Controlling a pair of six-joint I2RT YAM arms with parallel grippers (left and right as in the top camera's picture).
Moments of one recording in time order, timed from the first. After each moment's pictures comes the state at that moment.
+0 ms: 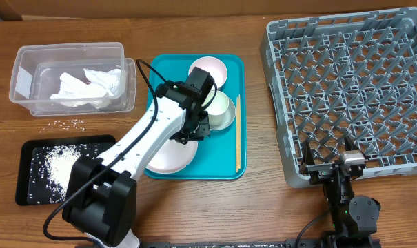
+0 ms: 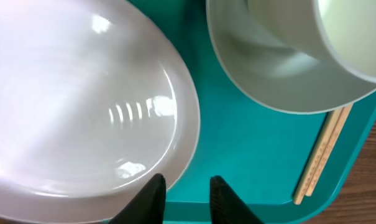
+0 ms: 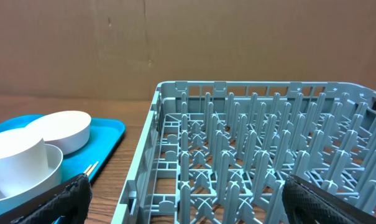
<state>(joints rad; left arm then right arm) -0.49 1.80 1.37 -1.06 0.02 -0.58 0.05 0.01 0.02 -0.04 -0.04 -0.01</state>
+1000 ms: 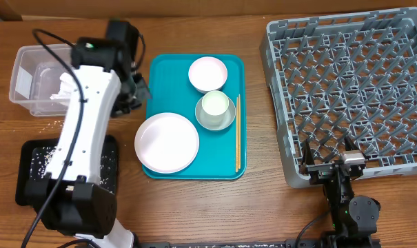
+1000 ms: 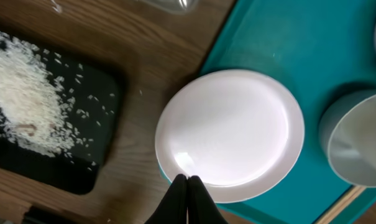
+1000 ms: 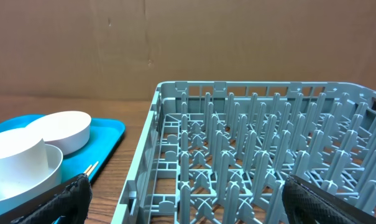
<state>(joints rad) -0.13 1.78 1.74 -1.46 -0.10 -0.58 0.05 0.01 0.02 -0.04 -0.04 -0.01</state>
